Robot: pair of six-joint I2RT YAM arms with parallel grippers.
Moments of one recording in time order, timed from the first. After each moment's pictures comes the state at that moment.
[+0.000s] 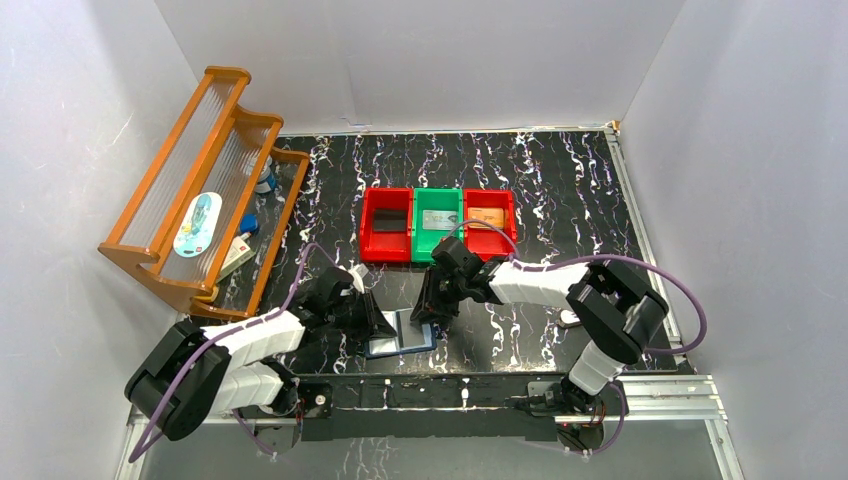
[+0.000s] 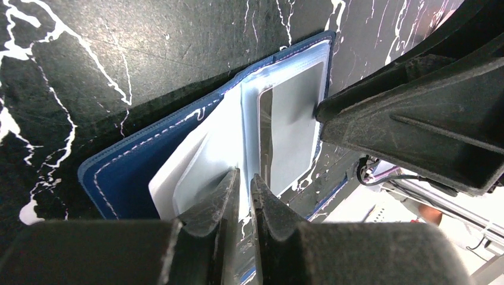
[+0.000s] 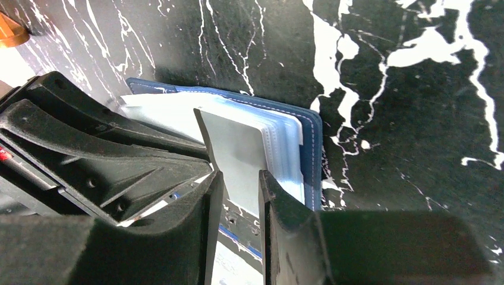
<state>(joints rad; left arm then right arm) -0.62 1.18 0.29 0.03 0.42 -0.92 0.90 1.64 0.83 -0.16 -0.32 1.07</state>
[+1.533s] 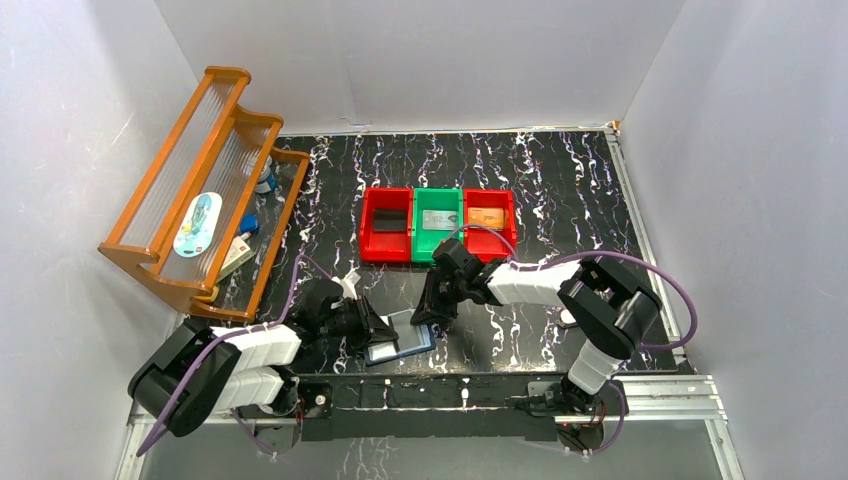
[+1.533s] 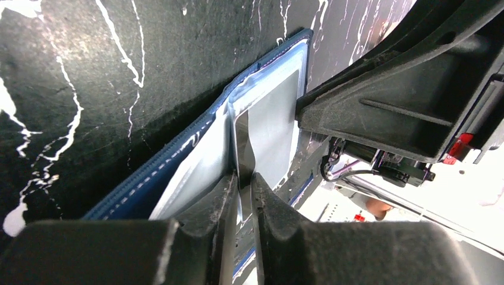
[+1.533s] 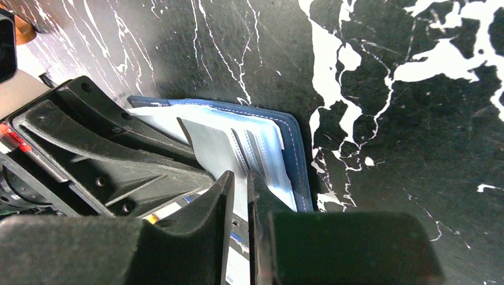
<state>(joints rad) -0.60 1.20 0.12 0.38 0.50 -1.10 0.90 1.67 0.80 -0.09 -0.36 1.10</state>
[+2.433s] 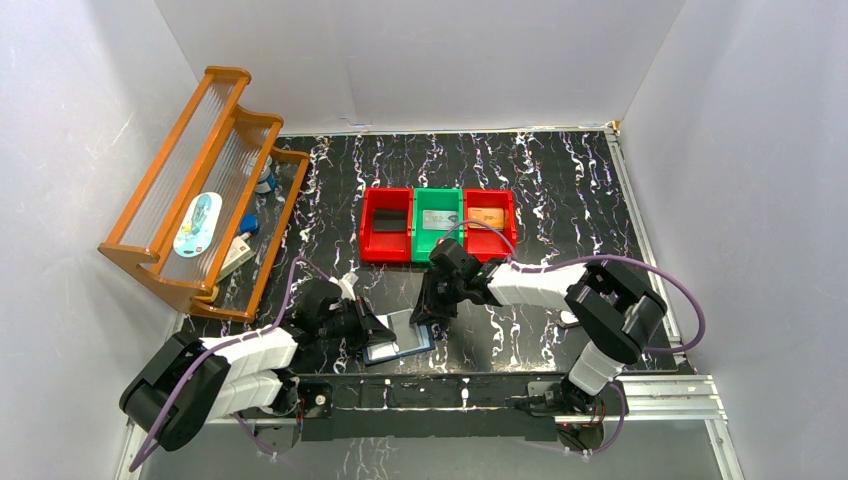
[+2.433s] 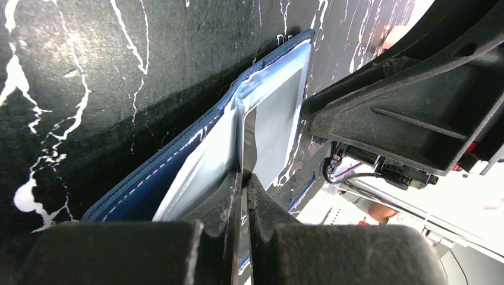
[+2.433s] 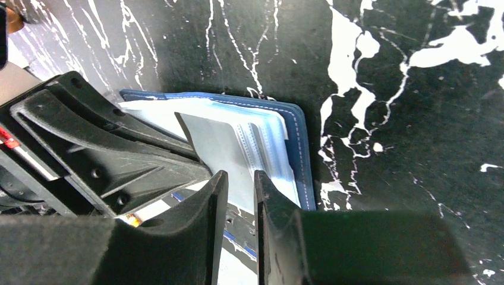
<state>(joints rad) -0.60 1.12 0.12 0.29 0.47 -1.09 0.93 1.63 0.83 -0.16 -0.30 1.05</state>
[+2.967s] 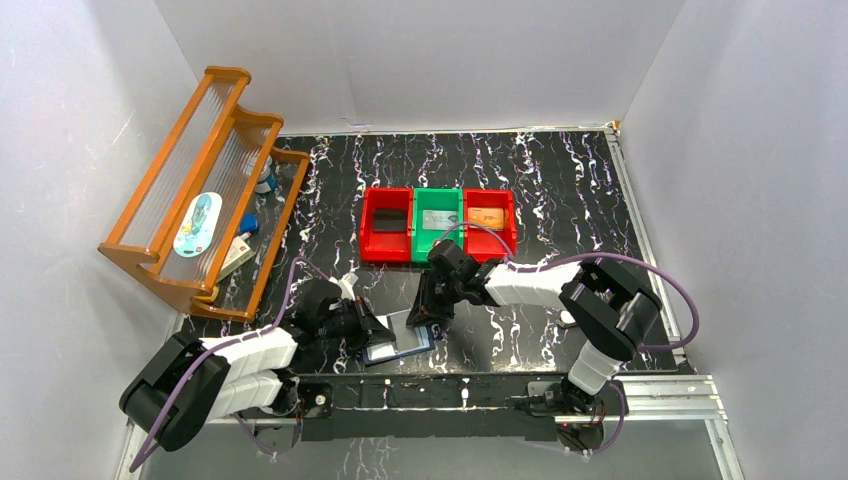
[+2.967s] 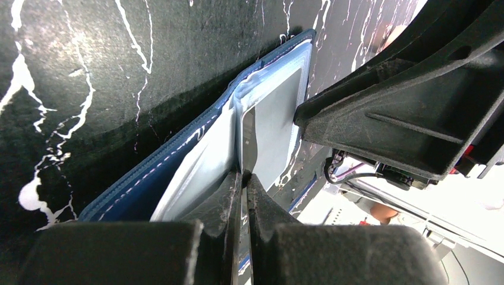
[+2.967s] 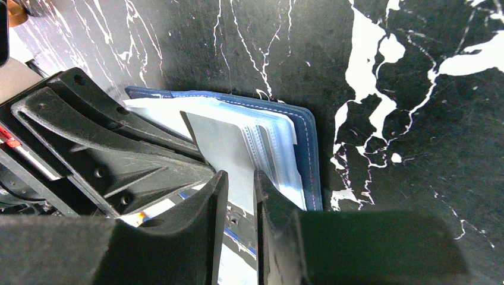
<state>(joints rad) -0.60 1.12 0.12 0.28 0.47 -1.08 0.93 1.66 0.83 -0.12 -0.34 1.06</state>
